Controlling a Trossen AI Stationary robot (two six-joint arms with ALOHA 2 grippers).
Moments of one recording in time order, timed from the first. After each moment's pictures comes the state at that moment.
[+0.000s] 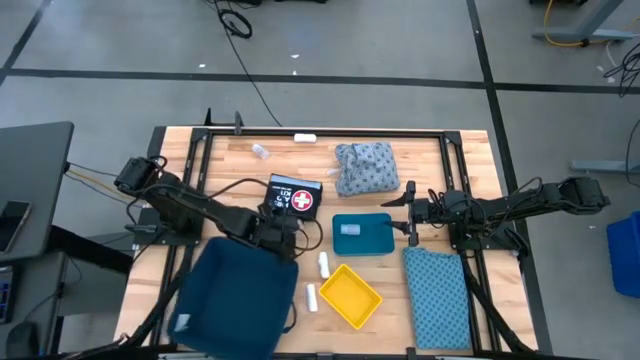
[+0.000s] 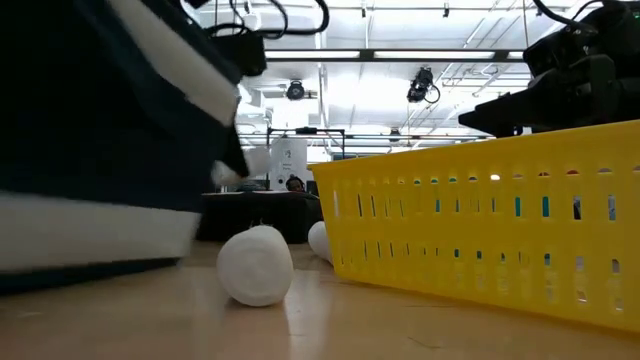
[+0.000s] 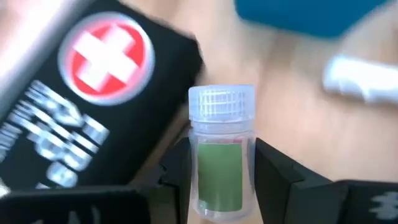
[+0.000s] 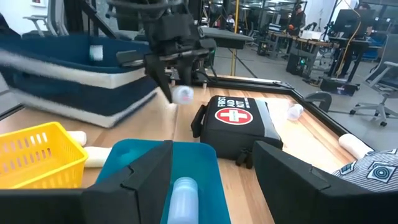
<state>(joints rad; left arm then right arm) -0.32 1.60 0.97 -0.50 -0.58 -0.57 0.00 0.82 0.01 0.74 0.01 -0.12</state>
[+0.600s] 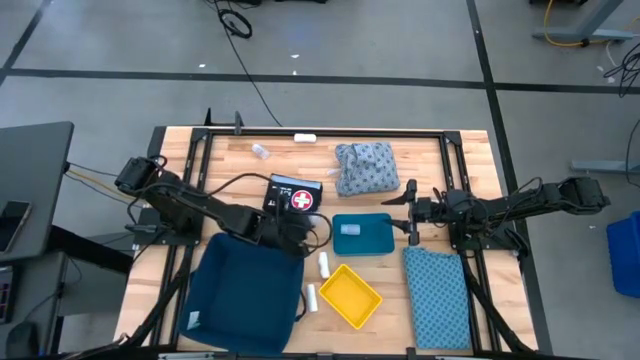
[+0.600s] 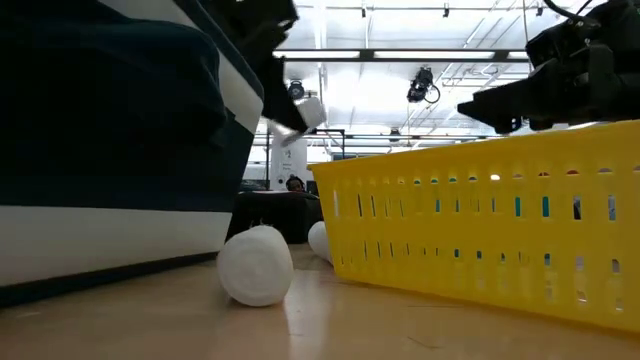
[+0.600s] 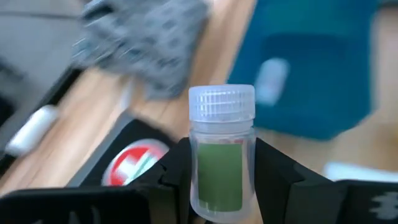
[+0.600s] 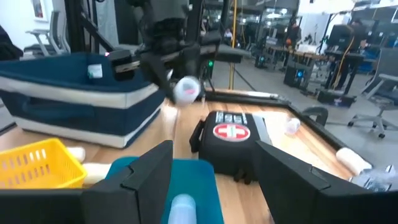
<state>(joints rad) -0.30 1.60 1.00 -0.19 -0.71 -0.28 0.00 0.82 0.01 0.80 0.01 -0.12</state>
